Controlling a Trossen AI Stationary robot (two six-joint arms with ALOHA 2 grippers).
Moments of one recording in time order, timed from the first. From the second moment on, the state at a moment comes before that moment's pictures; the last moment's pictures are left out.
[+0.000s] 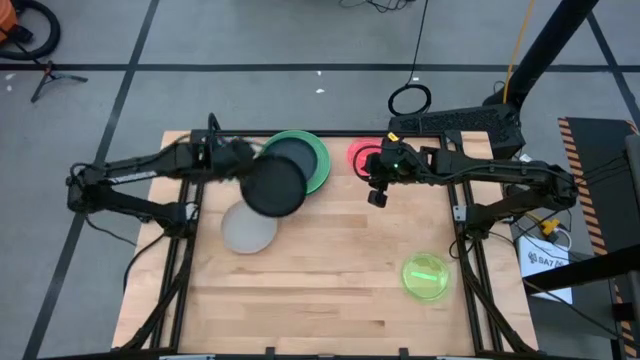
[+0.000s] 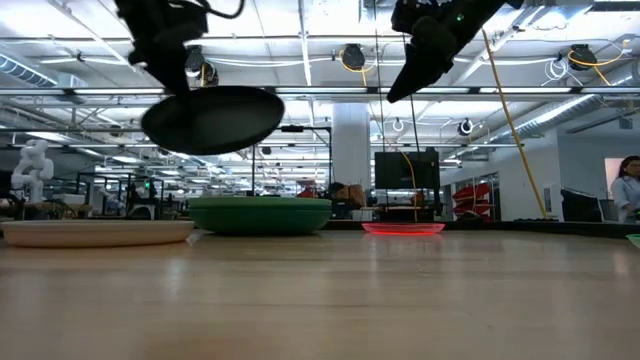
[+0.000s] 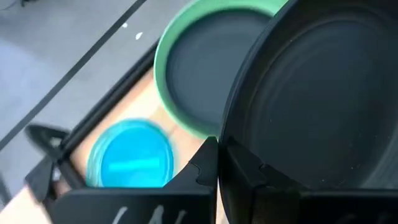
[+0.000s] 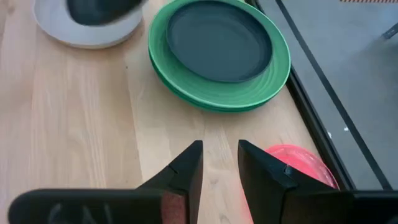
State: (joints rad) left arm 0.24 1.13 1.11 -1.01 -0.42 -0.33; right arm -0.22 1.26 1.04 -0.52 0.15 -0.09
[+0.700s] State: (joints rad) left arm 0.71 1.43 1.11 -0.70 -0.09 0.02; right arm -0.22 1.26 1.04 -0.54 0.15 -0.12
